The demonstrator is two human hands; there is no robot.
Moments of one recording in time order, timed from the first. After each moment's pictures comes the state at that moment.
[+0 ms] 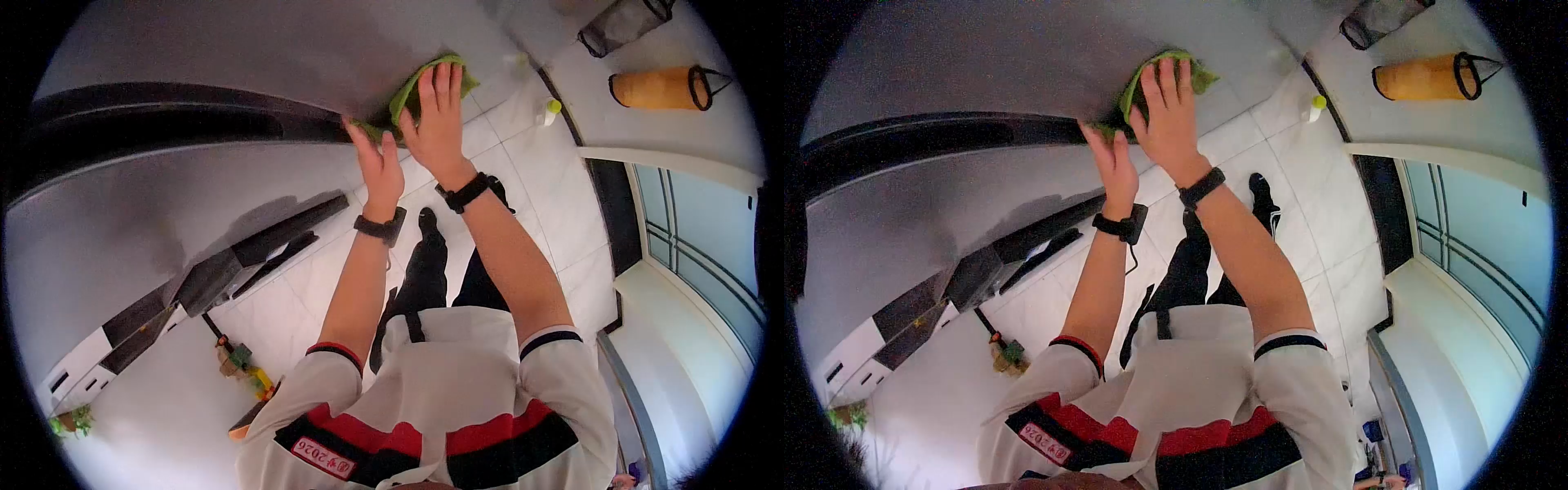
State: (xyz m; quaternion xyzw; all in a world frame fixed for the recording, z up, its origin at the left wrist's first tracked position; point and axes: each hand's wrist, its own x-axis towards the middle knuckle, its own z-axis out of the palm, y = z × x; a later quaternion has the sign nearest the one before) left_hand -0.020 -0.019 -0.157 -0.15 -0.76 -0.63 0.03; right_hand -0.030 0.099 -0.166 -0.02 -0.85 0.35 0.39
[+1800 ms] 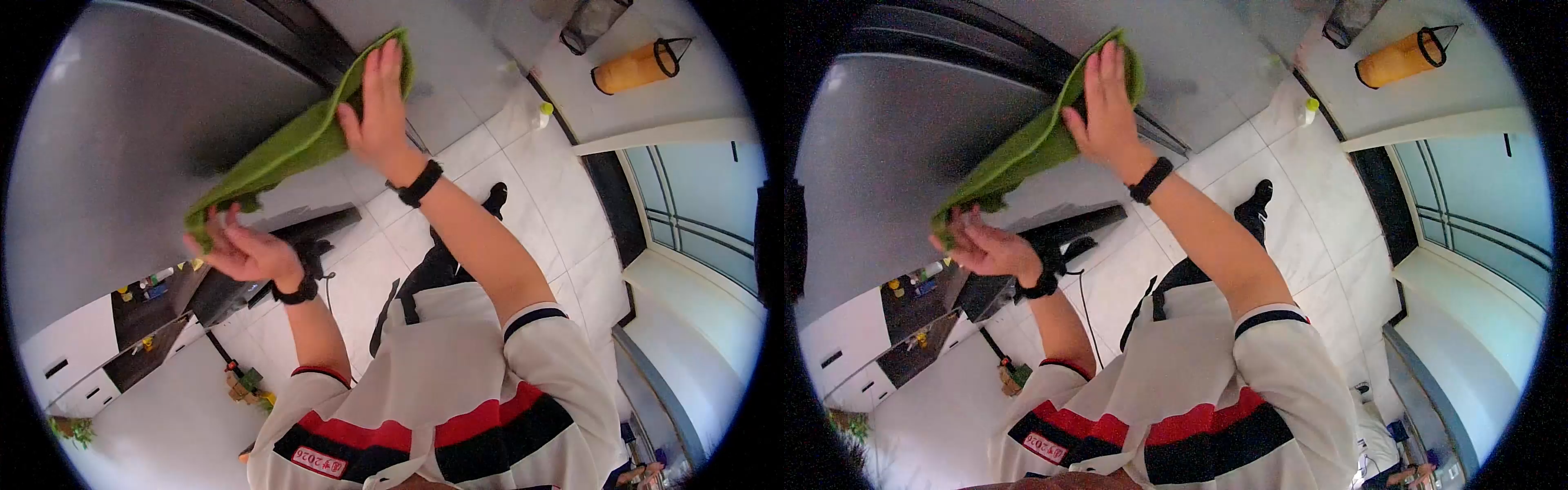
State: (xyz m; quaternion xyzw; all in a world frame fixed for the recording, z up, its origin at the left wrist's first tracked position) left_hand 0.021 -0.194 0.015 -0.16 -0.70 -0.53 0.46; right_hand -0.028 0.002 -0.057 0.03 -0.78 0.40 0.48
